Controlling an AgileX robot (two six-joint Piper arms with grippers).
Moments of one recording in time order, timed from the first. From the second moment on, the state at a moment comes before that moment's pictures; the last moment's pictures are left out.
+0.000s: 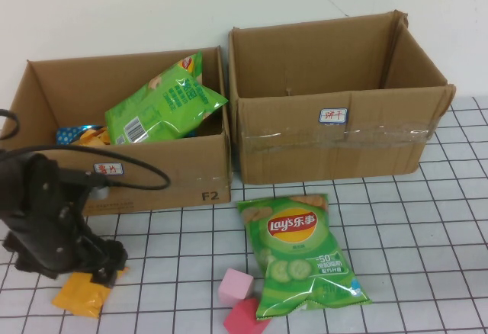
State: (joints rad) right arm -0.04 0.89 -0.44 0.75 0.66 -1.12; left arm -0.16 1.72 -0.97 0.05 0.70 -0.05
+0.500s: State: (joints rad) right arm -0.04 0.89 -0.44 0.77 0.66 -1.13; left arm -0.16 1.81 -1.05 -0.07 0.80 0.00
